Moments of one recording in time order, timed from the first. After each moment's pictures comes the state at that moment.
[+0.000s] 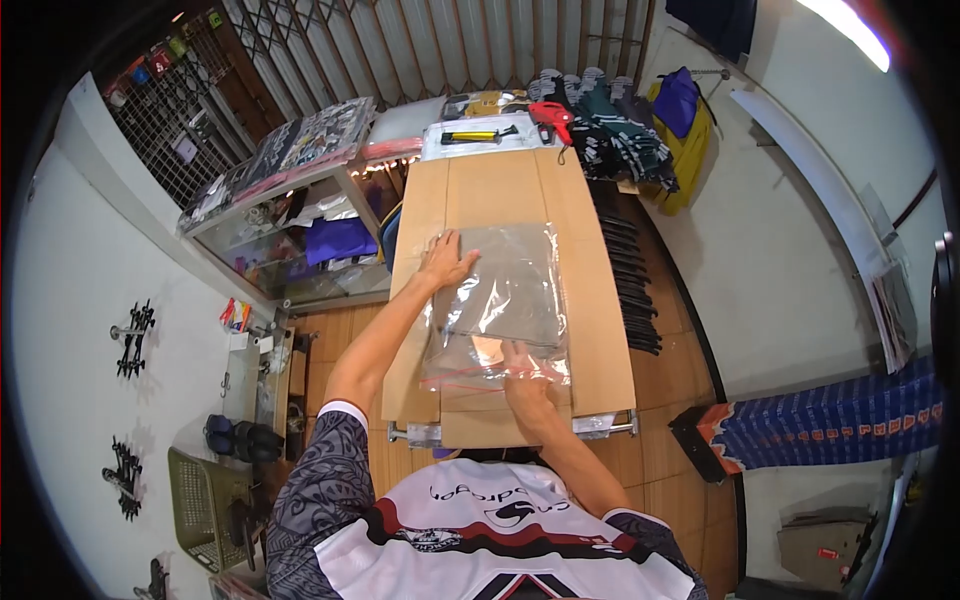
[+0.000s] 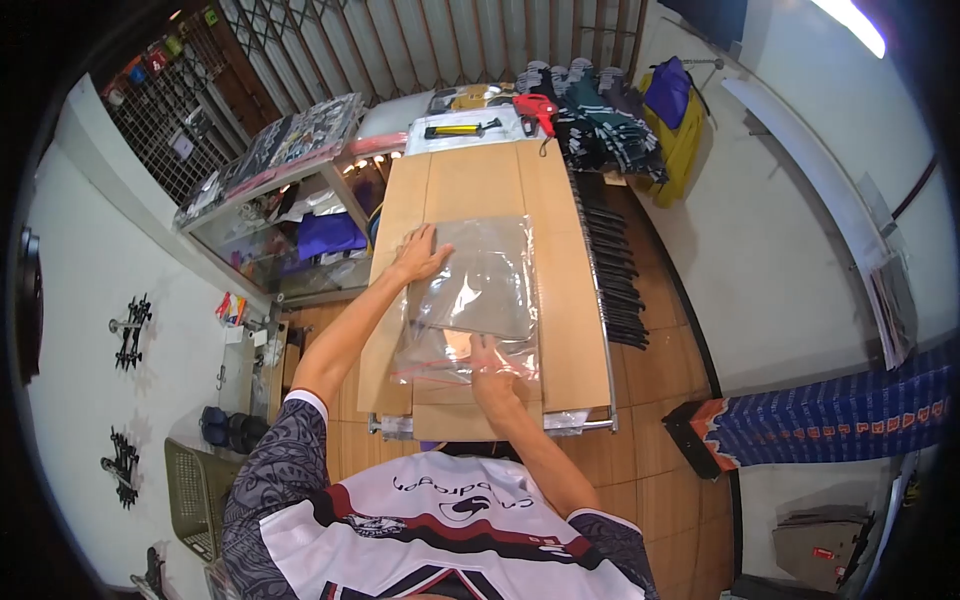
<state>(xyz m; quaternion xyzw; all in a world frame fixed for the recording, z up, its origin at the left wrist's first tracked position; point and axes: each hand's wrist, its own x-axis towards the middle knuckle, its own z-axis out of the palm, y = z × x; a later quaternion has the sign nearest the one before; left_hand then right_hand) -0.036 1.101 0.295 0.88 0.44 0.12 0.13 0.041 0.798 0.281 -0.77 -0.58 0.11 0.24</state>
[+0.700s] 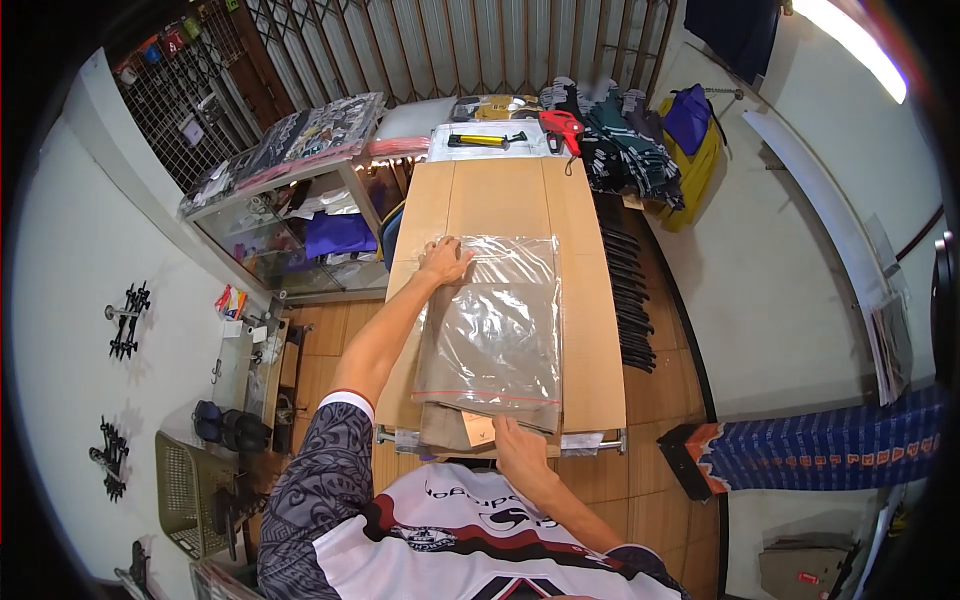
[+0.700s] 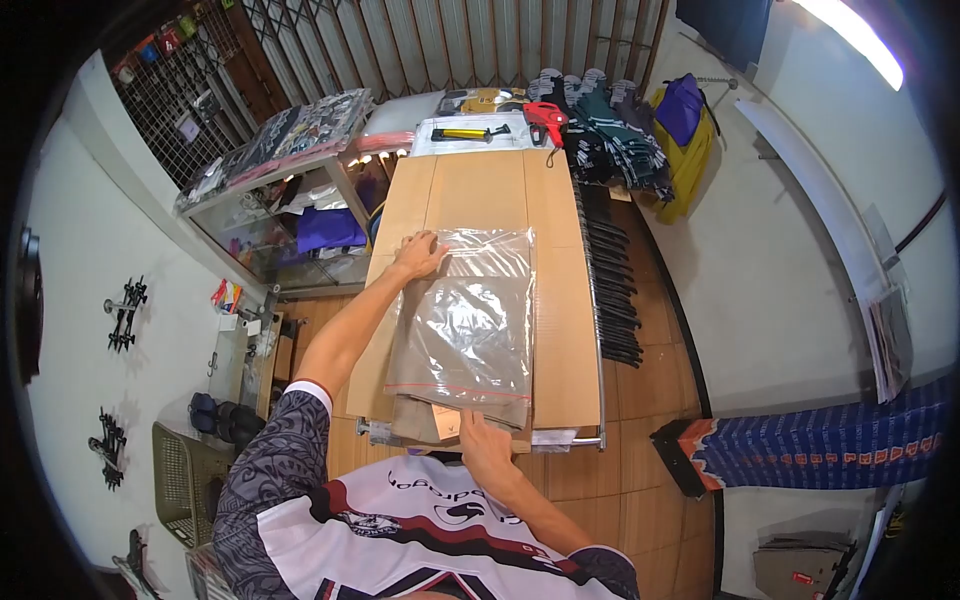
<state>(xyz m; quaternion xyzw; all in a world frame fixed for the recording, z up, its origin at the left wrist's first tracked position) -0.026 1.130 0.281 0.84 0.51 0.05 0.18 0.023 0.698 0.316 -0.69 -0.66 0.21 0.19</state>
